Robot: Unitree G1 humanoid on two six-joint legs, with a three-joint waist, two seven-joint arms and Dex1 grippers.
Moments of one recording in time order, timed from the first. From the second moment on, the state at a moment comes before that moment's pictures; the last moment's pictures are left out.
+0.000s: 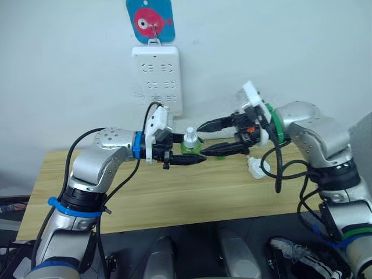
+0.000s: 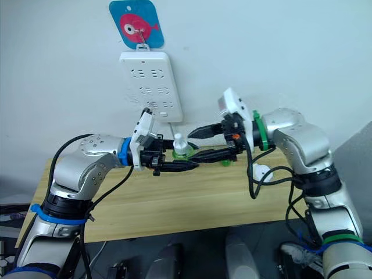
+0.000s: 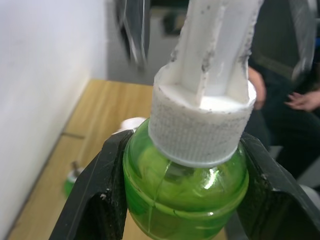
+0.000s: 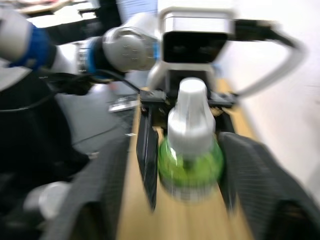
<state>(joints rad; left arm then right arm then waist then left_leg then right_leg) -0.59 0.60 -0.11 -0.11 -0.50 0.54 -1.17 -0.81 -0.59 0.14 -0.16 0.57 0.69 1.19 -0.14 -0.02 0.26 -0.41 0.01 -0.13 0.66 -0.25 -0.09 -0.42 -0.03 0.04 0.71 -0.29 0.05</state>
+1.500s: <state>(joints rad) -0.54 0.59 -0.16 -0.18 -0.49 0.48 -1.20 -1.00 -0.55 0.35 0.05 0.46 0.52 1.45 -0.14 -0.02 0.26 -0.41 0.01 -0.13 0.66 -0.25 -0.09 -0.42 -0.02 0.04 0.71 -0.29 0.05</state>
